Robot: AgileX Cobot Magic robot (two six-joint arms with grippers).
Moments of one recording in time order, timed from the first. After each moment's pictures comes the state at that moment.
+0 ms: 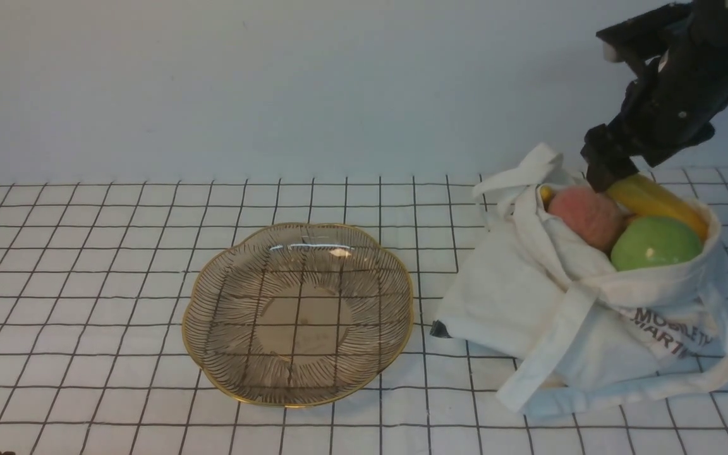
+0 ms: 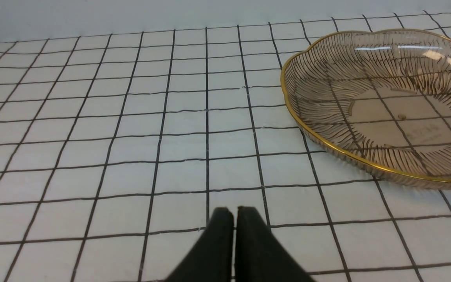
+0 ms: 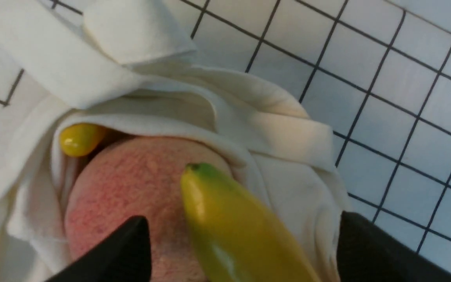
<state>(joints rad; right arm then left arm) 0.14 1.95 -1.75 -0.06 1.14 -0.27 -0.03 -0.01 0.03 -0.05 0.38 0.07</state>
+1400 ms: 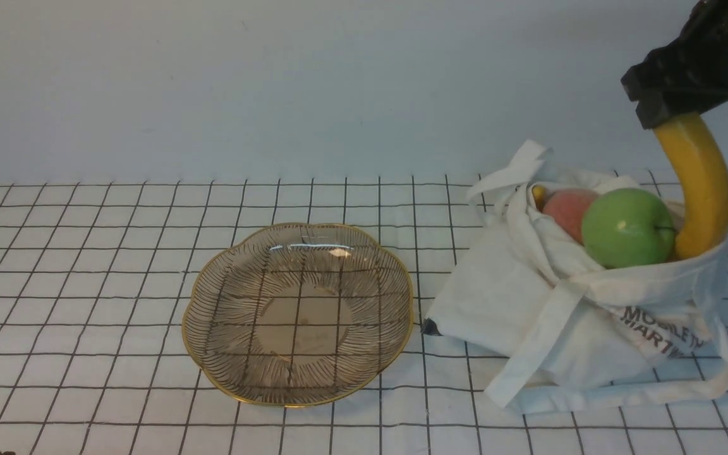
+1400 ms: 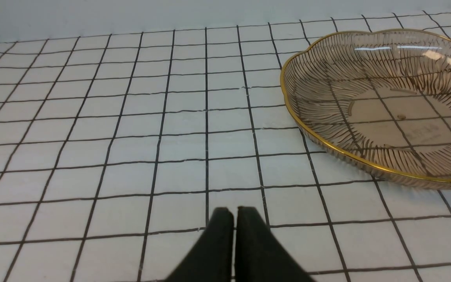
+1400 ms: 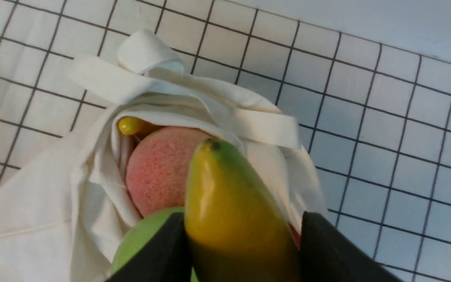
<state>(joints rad) 0.16 1.73 -1.75 -0.08 1.23 -0.10 -0.03 -0.01 0.03 -0.05 0.38 0.07</state>
